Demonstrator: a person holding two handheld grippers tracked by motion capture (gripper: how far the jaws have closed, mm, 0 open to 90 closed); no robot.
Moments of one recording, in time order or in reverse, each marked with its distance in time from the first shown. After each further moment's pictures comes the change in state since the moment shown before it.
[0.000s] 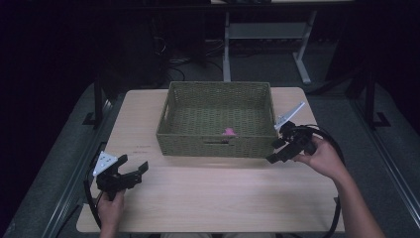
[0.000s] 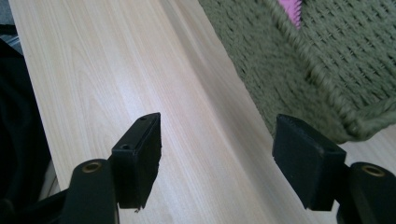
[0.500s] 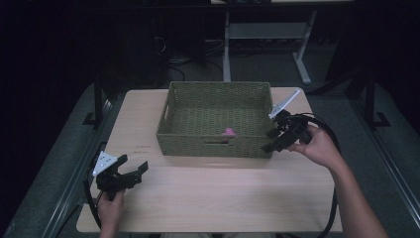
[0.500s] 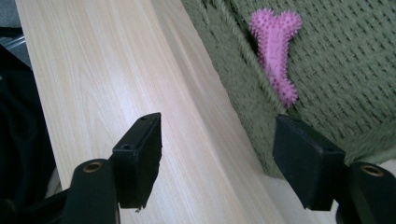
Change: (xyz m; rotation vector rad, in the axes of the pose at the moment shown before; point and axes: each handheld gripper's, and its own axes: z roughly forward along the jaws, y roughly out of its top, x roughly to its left) left arm 0.001 0.000 0.000 0.001 0.000 -0.001; right arm 0.001 0.032 -0.015 -0.011 -0.008 -0.030
